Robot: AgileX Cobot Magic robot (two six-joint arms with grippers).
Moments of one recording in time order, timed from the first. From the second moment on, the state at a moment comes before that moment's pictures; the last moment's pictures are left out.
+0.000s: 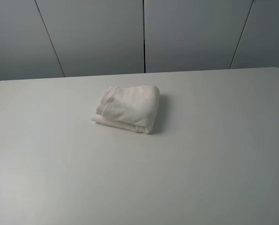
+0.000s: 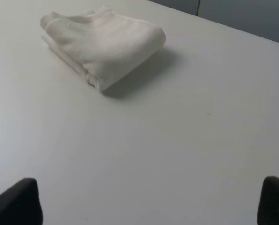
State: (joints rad) left arm -0.29 0.00 -0.52 0.02 1.09 -0.02; right arm 0.38 0.05 -0.51 0.12 1.10 -0.16
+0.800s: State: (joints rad) left arm 0.05 0.00 -0.52 0.02 1.09 -0.04; right arm -0.10 0.00 -0.51 0.11 1.10 -0.12
